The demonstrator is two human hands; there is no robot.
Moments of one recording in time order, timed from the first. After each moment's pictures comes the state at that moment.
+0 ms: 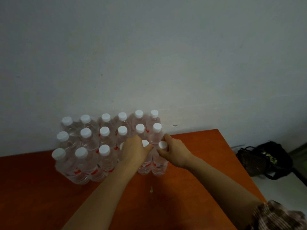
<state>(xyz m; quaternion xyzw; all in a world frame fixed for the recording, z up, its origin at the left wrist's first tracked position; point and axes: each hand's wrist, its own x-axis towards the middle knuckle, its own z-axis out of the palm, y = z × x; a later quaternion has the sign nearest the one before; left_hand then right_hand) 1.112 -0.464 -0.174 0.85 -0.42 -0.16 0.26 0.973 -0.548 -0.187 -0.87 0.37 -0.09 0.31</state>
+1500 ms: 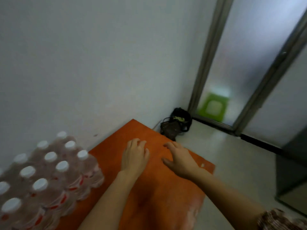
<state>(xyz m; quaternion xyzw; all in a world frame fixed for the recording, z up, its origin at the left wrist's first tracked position) 0.929 -0.461 -0.175 0.59 -0.79 -0.08 0.18 0.755 -0.417 -0.169 -0.72 0.66 -0.16 0.12</state>
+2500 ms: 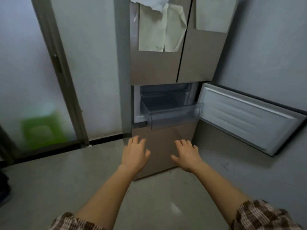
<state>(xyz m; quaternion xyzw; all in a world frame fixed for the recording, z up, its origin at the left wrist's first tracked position) 0.101 -0.137 -0.148 0.10 -0.98 -0.14 0.09 0.038 0.053 -0.141 -0.20 0.98 -0.05 0.04</state>
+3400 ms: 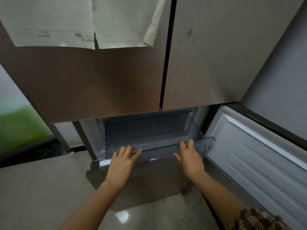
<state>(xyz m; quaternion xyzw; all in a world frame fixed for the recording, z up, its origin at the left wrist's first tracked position) -0.347 -0.131 -0.214 0.03 -0.99 0.03 0.11 -0.463 0.082 -0.213 -0.21 0.98 -0.08 0.02</state>
